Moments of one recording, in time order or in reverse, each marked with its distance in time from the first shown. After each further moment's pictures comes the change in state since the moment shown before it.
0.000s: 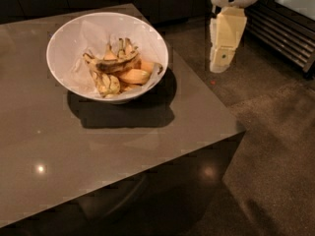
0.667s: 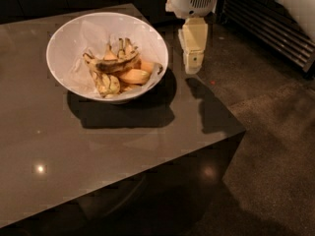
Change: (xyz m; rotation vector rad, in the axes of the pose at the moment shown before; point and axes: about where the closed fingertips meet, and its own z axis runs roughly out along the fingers) arm -0.040 -0.023 0.057 -0.093 0.034 -0.162
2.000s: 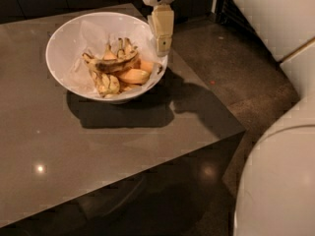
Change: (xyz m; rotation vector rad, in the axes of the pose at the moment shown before) arm -0.060 -0.066 0.015 0.063 -0.101 -0.163
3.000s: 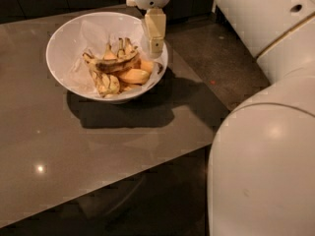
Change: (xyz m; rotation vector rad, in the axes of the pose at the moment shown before) arm -0.012 -0.012 0.026 -0.060 -0.044 0.009
